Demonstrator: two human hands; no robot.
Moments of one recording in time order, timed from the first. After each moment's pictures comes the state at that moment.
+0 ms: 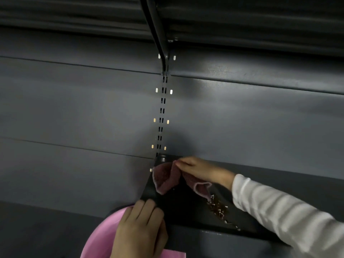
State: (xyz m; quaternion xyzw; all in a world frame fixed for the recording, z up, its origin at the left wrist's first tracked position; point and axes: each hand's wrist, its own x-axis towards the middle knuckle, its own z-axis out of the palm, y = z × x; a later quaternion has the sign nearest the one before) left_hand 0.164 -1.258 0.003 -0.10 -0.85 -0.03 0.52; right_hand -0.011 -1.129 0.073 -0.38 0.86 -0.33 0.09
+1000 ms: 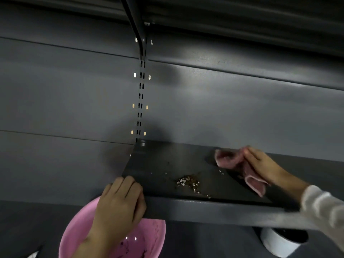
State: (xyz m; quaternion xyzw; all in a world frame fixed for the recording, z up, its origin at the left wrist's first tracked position) left_hand 0.164 -1.261 -0.003 -0.12 -0.86 -0.07 0.50; right_hand 0.040 -0.939 0.082 -0.19 0.90 -0.38 -0.12
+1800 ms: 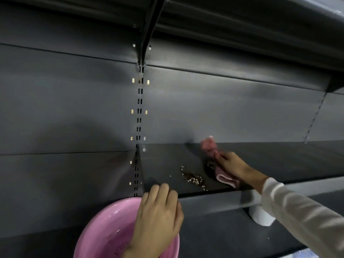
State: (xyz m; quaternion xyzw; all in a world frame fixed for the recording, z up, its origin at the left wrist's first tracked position) left_hand 0.172 -1.272 0.003 -0.19 -0.86 -0.13 0.45; right_hand 0.073 -1.045 0.067 -0.05 0.95 -0.29 -0.11
